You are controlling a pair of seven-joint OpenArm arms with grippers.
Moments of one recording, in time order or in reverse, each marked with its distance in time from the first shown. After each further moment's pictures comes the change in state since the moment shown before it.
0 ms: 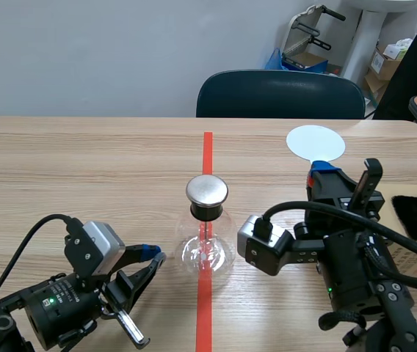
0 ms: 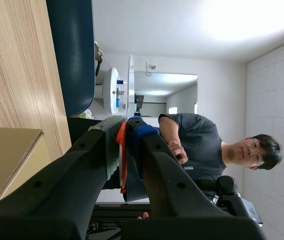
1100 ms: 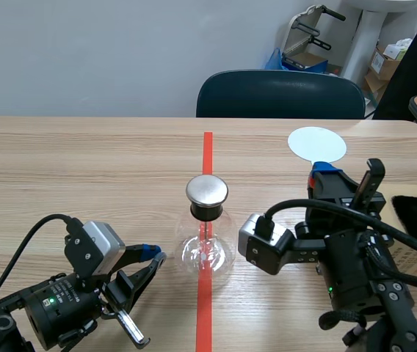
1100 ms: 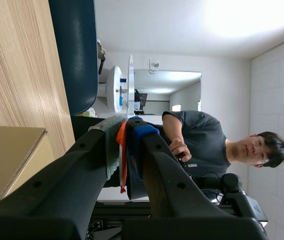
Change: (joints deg) left arm 0.0 0.0 0.0 0.0 0.0 0.0 0.0; right arm 0.0 0.0 0.0 0.0 1.3 0.0 0.0
